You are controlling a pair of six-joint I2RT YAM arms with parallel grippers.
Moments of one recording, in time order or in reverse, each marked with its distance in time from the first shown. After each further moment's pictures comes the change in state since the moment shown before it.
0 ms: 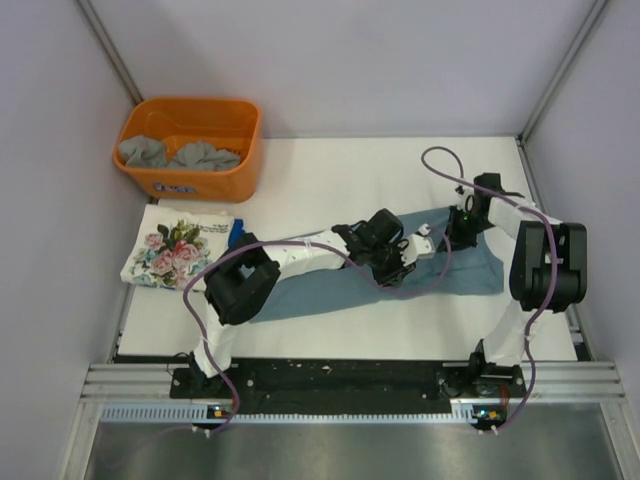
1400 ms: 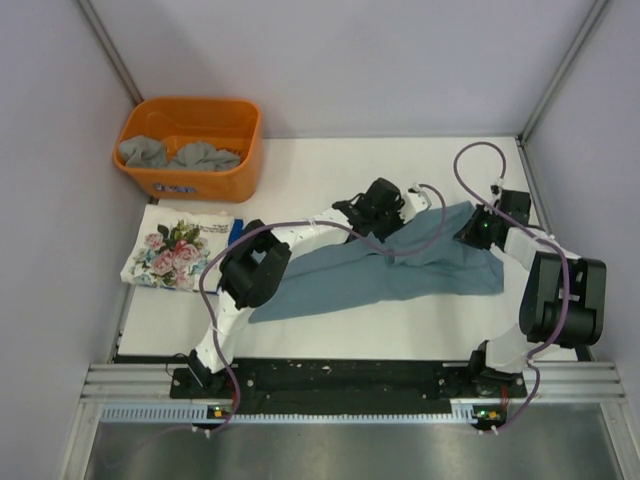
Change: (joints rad) left arm 0.108 0.157 0.228 0.088 -0.299 0.042; right arm -0.130 -0.239 -0.302 0.462 0.013 0.196
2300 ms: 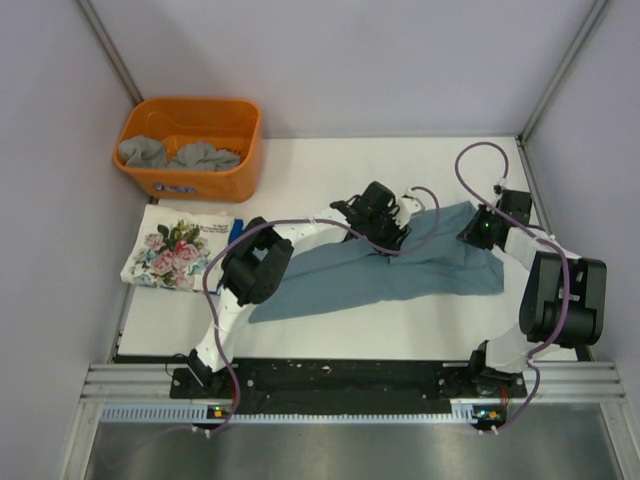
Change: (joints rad) left arm 0.040 0.040 0.013 -0.090 0.283 -0.186; right arm -0.005 0.005 0.000 0.013 0.043 0.001
